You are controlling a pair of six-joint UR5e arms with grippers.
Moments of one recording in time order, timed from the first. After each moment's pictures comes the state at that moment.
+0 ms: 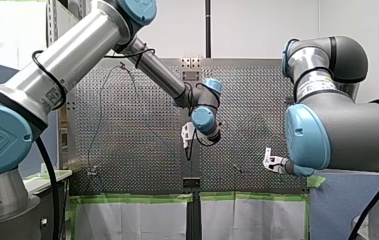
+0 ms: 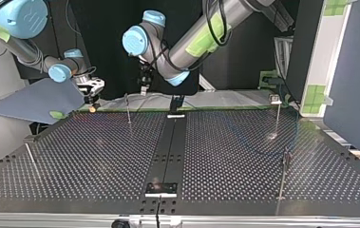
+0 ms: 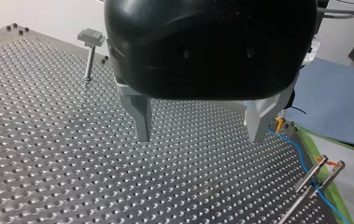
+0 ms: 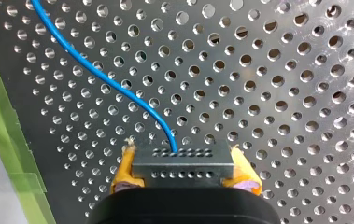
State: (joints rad) left arm -0.82 -2.26 -1.43 -2.90 -2.06 -1.88; right arm 1.60 -0.57 1.50 -0.72 1.10 1.73
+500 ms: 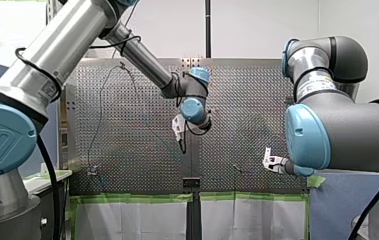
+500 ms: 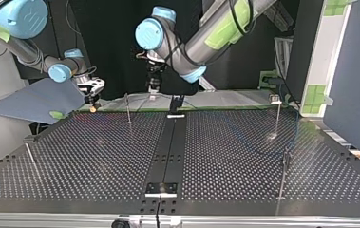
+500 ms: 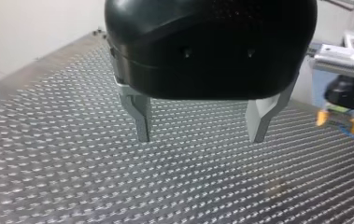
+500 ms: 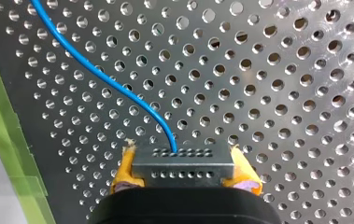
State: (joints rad) left arm -0.78 -2.11 -1.58 -2.77 -2.08 -1.96; right arm 1.60 -0.57 1.50 -0.72 1.09 1.73
